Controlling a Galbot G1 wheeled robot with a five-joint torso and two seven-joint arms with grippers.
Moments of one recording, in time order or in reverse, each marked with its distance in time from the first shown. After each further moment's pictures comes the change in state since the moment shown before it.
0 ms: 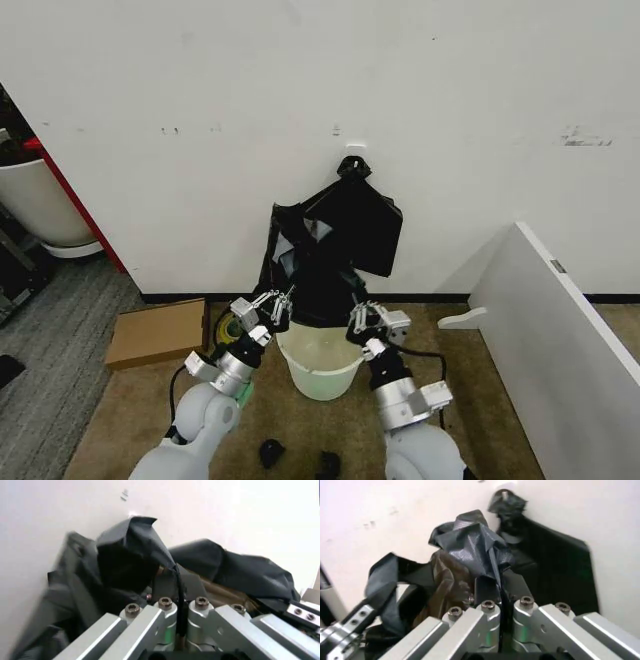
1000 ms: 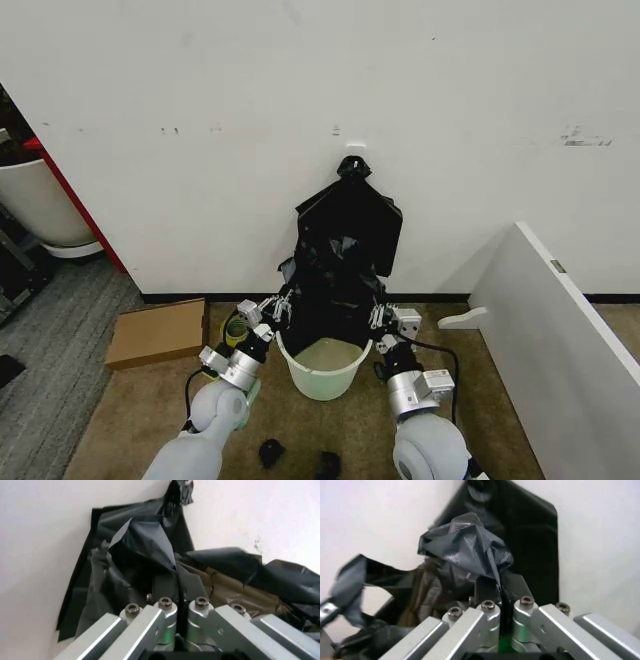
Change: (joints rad) left arm -0.026 -0.036 0.022 0.189 -0.050 0.015 -0.020; right arm 0.013 -0.003 0.040 -0.111 -0.047 -0.078 0.038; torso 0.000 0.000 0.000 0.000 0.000
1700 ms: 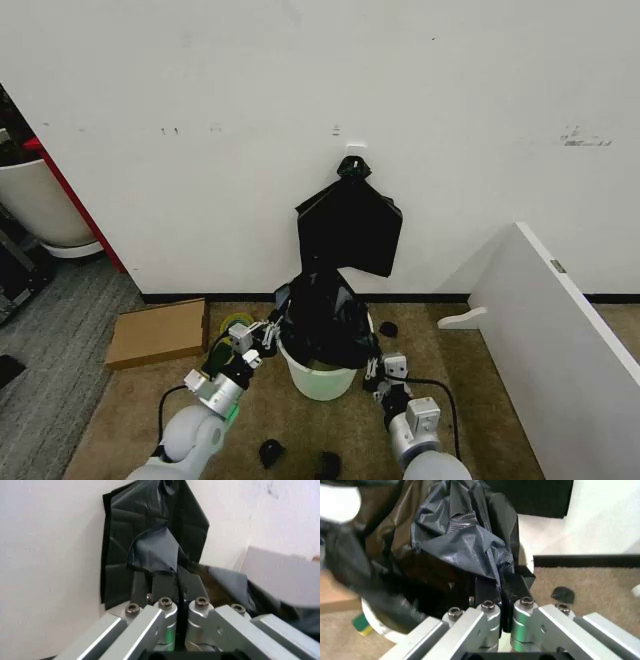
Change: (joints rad) left arm 0.161 0.142 -0.048 -0.127 0.236 -0.025 -0.110; right arm -0.028 -0.184 -0.162 0.035 0.223 -0.170 0.170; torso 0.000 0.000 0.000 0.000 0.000
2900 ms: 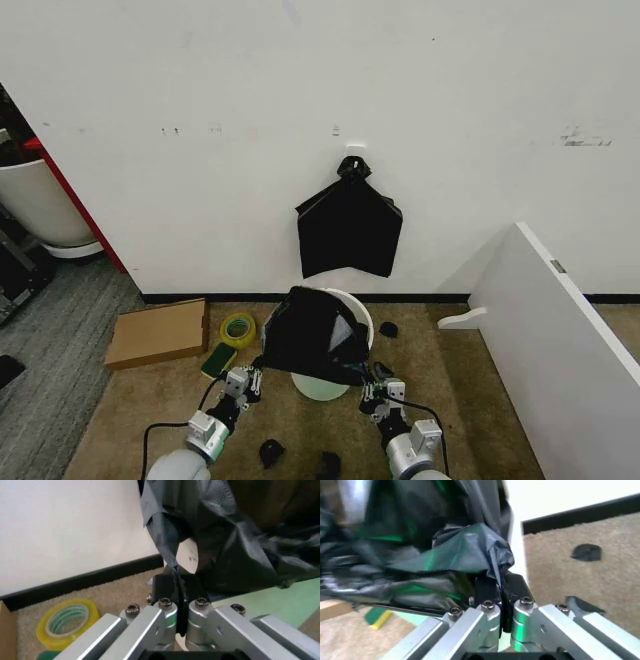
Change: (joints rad) left arm 0.072 -0.031 0.012 0.128 0.346 0.073 -0.252; right arm 0.013 0.003 -0.009 -0.301 0.176 0.316 -0.191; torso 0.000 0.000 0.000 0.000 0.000
